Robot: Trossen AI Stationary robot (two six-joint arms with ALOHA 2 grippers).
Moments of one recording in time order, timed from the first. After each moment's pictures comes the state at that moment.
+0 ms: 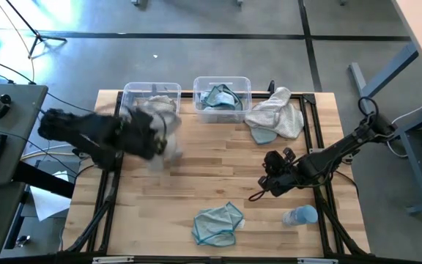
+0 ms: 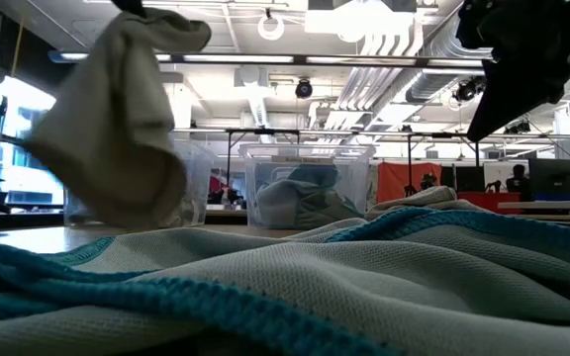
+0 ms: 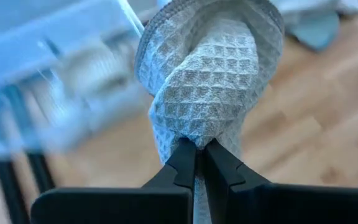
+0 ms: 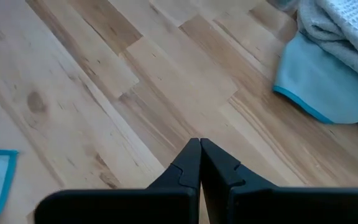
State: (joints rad) left arm -0.29 1.33 1.55 -1.57 -0.69 -1.25; right arm 0.50 1.30 0.85 -0.85 0.62 1.12
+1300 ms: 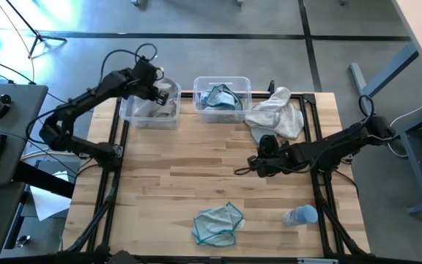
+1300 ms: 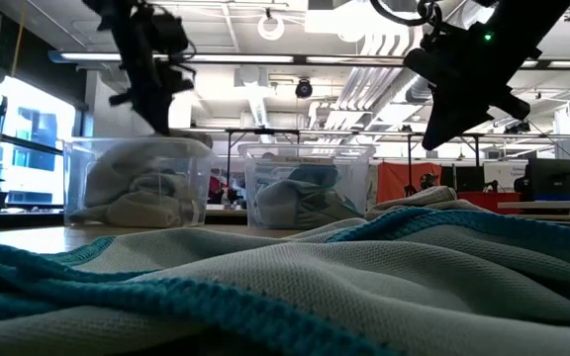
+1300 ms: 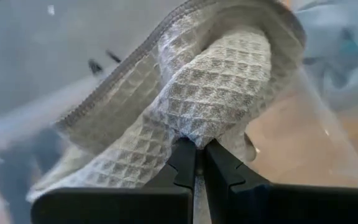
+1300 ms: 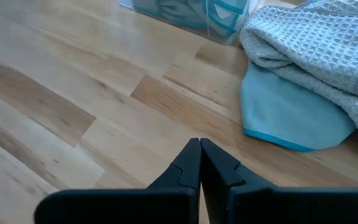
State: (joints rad) left arm 0.85 1.35 1.18 -0.87 -0.16 -0.21; right arm 0.26 1.34 0.85 -0.74 0.70 1.20
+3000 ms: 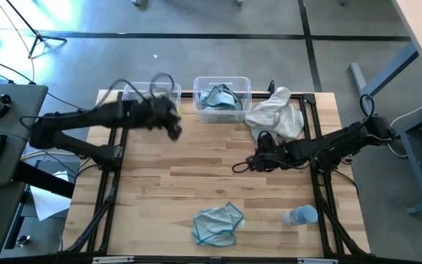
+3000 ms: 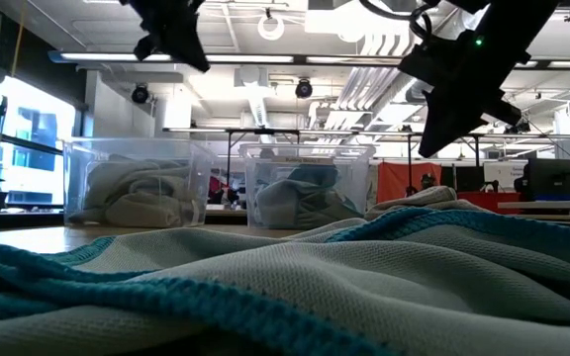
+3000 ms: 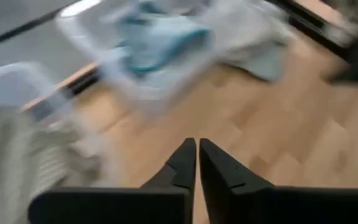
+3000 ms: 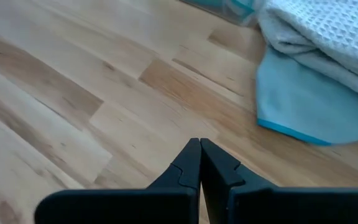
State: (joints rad) left arm 0.19 1.19 1.17 -0.75 -0.32 -0.45; right arm 0.21 1.34 0.85 -0.70 0.58 1.12
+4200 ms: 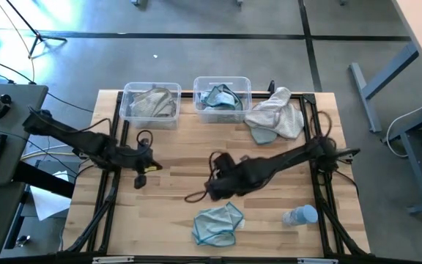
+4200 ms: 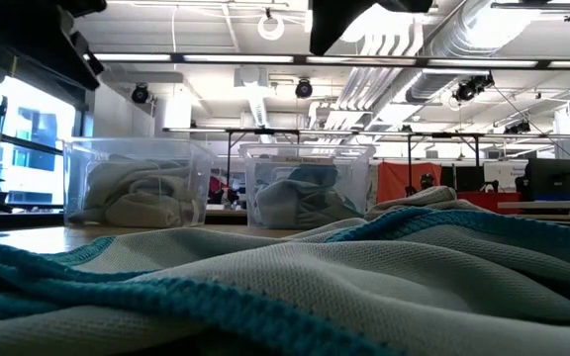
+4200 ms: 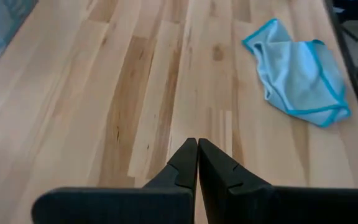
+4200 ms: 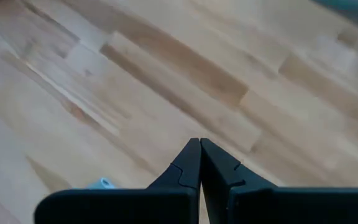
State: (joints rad) left arm -0.37 0.77 0.62 -0.61 -0.27 -0.41; right arm 0.36 2.02 2.00 -1.28 0.46 1.24
